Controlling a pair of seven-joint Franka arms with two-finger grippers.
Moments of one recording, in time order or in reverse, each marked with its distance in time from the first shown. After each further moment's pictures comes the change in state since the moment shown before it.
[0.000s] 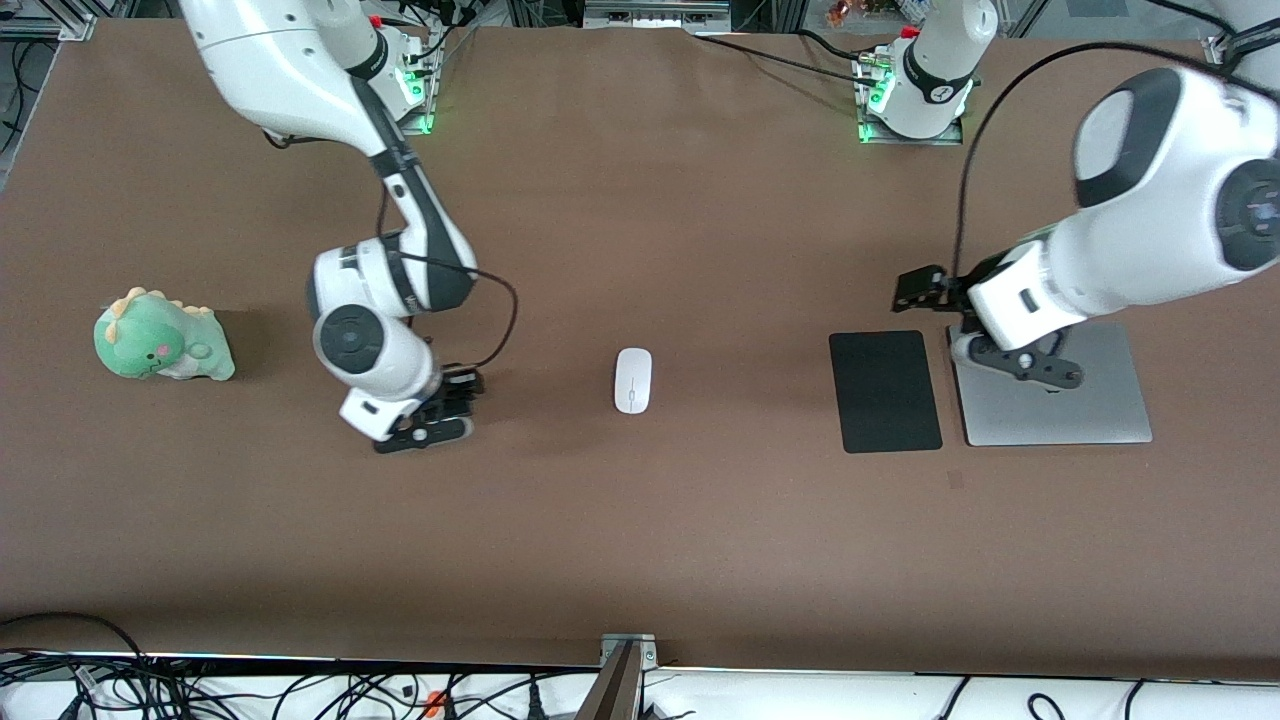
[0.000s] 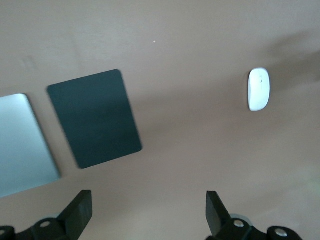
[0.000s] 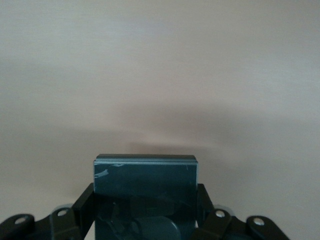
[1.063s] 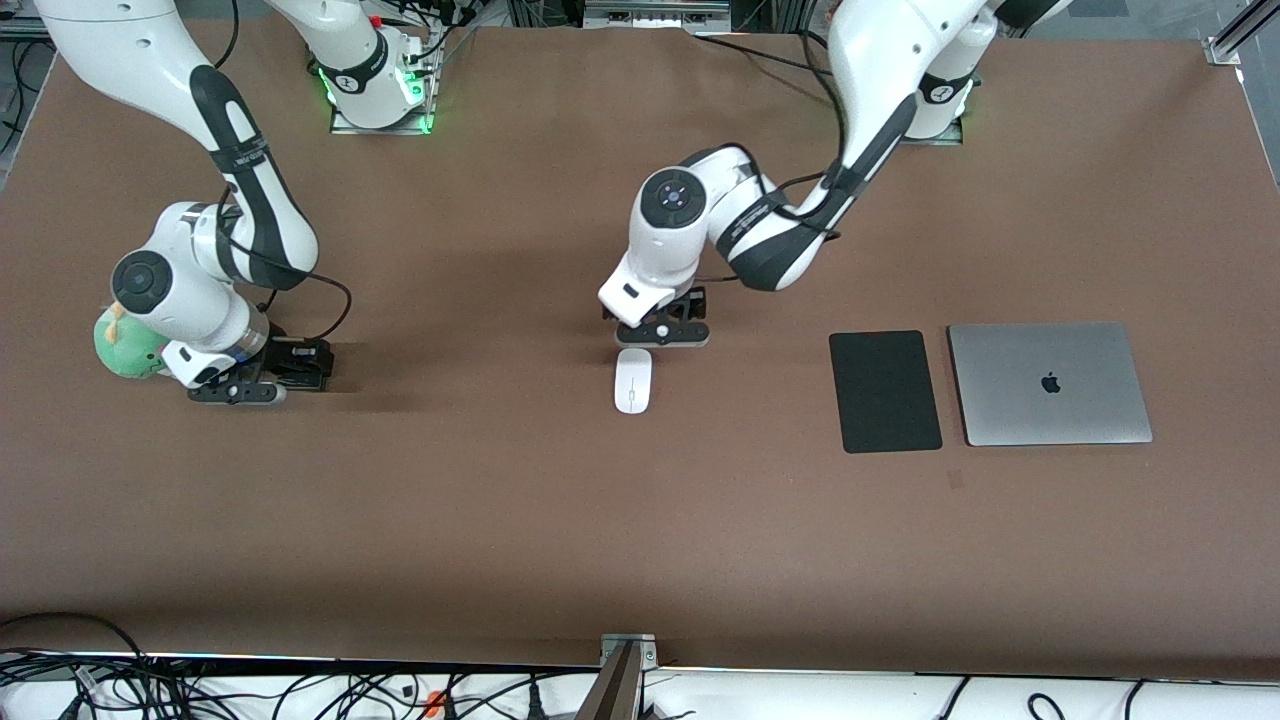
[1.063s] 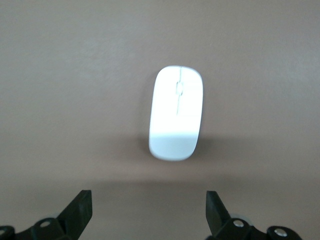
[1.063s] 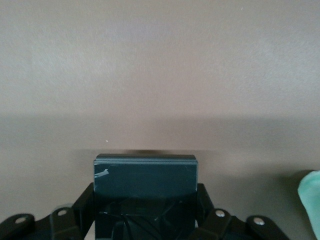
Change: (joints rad) left arm -0.515 0.452 -0.068 0.041 0.413 0.554 -0.910; right arm -0.330 -0.184 0.000 -0.496 0.007 0.404 -0.177
